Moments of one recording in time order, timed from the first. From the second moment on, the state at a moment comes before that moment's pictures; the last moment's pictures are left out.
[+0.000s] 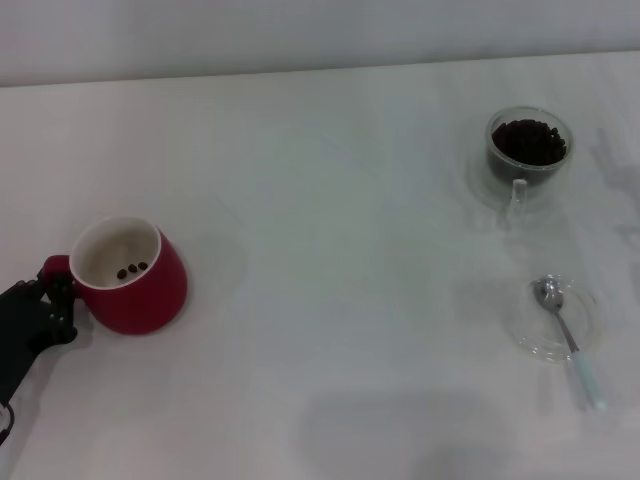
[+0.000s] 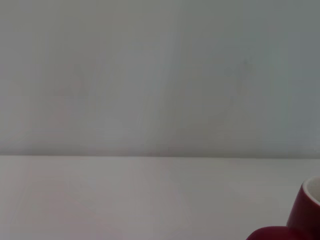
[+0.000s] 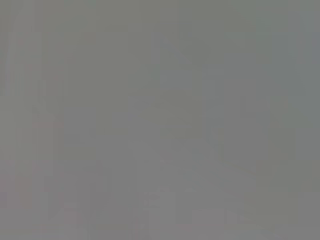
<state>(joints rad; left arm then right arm) -0.31 -2.08 -0.28 -0.13 -1.10 -1.11 2.82 0.42 2.02 -0.18 0.15 -1.00 -1.44 0.07</state>
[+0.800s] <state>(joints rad) -0.36 -2.09 -0.27 -0.16 -1.09 -1.10 2.82 0.42 2.02 -0.18 0.15 -1.00 -1.44 0.07</state>
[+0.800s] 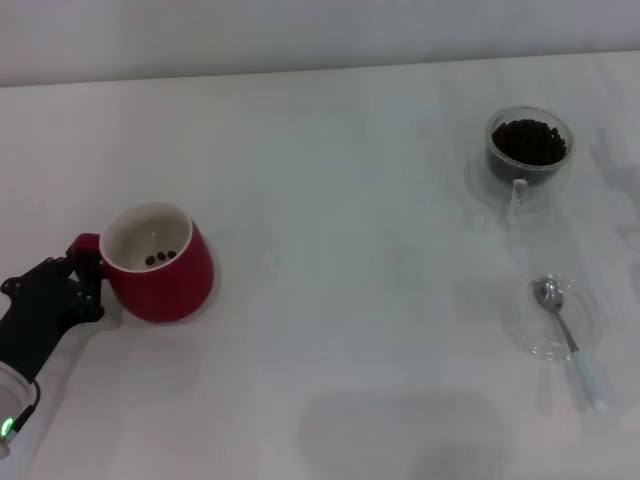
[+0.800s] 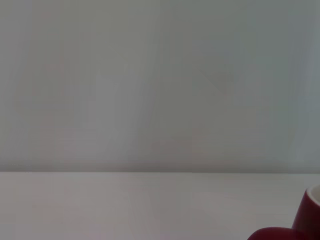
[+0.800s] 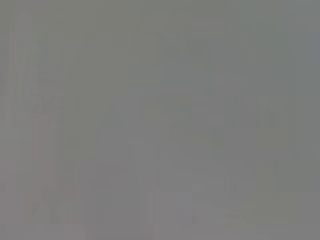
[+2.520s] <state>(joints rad) -0.53 -2.10 -0.28 -0.28 -0.94 -0.89 2.83 0.41 2.01 -0.18 0.14 -1.00 -1.45 0.07</state>
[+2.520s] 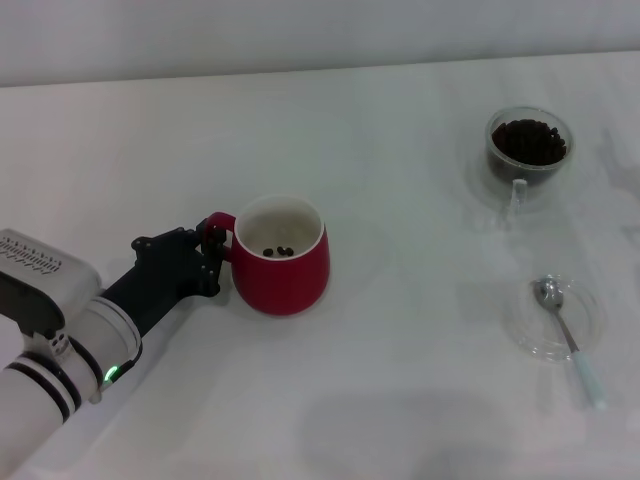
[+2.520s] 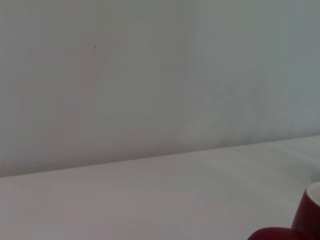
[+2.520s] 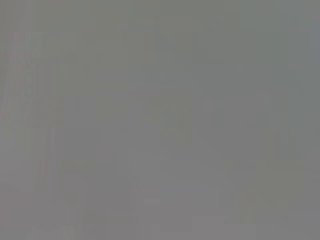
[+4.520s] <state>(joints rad) -0.47 -2.09 -0.28 -0.28 -0.88 -0.91 2.82 0.41 2.01 -0.19 0.15 -1.00 -1.49 0.07</state>
